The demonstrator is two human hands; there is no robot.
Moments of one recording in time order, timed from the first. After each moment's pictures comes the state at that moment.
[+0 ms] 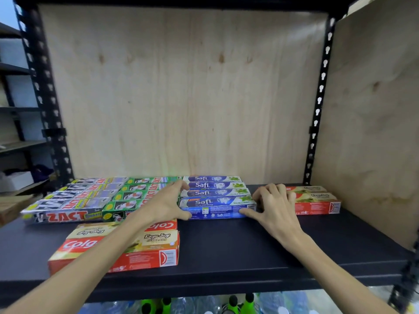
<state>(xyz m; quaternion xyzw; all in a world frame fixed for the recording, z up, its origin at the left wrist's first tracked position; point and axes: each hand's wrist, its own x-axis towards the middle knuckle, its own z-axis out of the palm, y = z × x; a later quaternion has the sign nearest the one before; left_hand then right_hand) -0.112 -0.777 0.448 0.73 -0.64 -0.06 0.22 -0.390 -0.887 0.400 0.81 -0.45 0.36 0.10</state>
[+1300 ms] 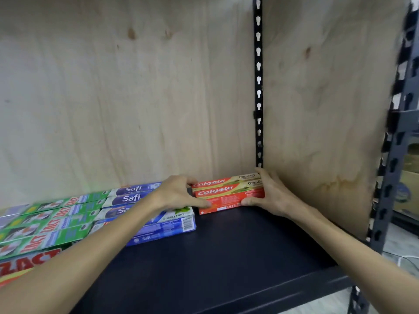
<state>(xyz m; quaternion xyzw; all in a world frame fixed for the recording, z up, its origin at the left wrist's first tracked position) -0.250 -0.928 0.458 0.67 -0.71 -0.11 0.18 -0.516 -0.996 0.405 0.79 -0.50 0.30 -0.20</state>
